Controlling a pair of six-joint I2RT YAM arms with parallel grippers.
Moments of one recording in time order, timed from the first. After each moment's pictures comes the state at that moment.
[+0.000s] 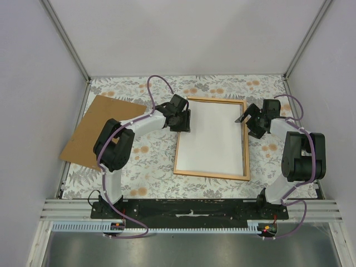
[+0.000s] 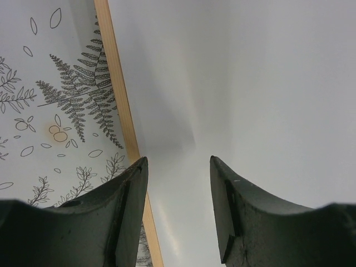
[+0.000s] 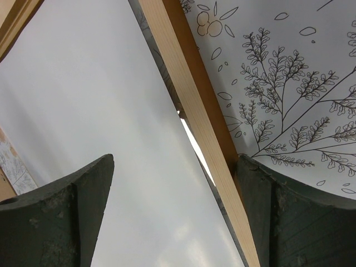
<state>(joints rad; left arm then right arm) -0.63 1.97 1.42 -0.42 0.01 -0.49 -0.09 1.67 0.94 -0.20 -0.23 0.65</state>
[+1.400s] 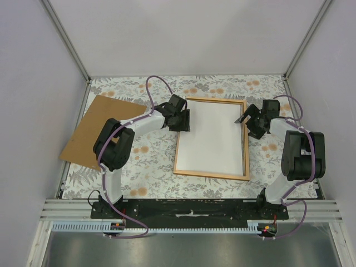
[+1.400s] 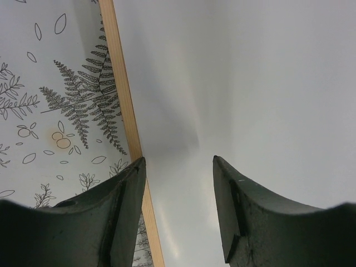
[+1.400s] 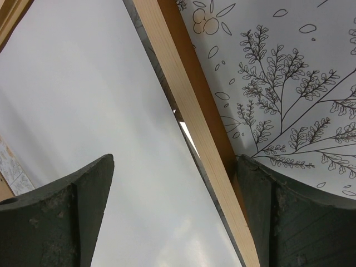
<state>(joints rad) -0.62 1.98 1.40 -0.39 0.03 -0.49 -0.09 1.68 0.94 -0.20 -0.23 0.65</state>
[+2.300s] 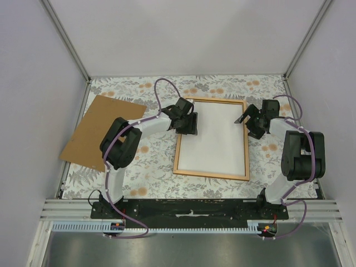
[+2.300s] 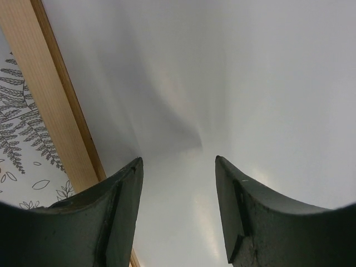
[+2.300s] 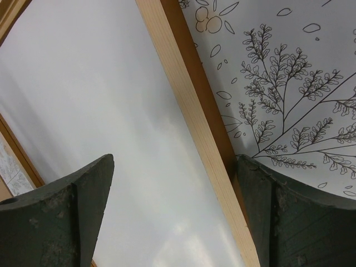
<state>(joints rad) -0.67 2.04 1.43 -0.34 0.08 -0.50 -0.08 1.68 0.94 -0.20 -0.23 0.64</state>
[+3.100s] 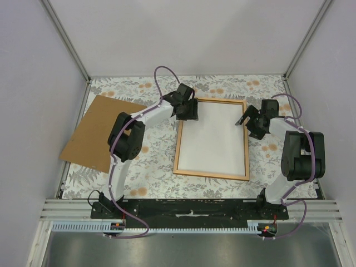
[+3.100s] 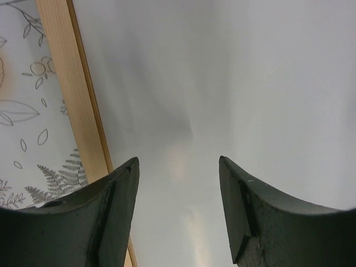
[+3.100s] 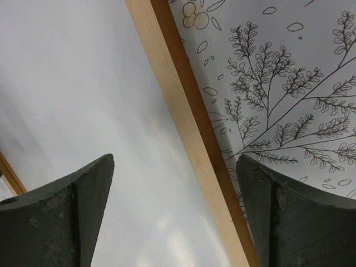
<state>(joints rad) -0.61 2.18 1.72 -0.46 0.05 -0.49 -0.08 1.68 0.95 -0.24 -0.19 0.58</state>
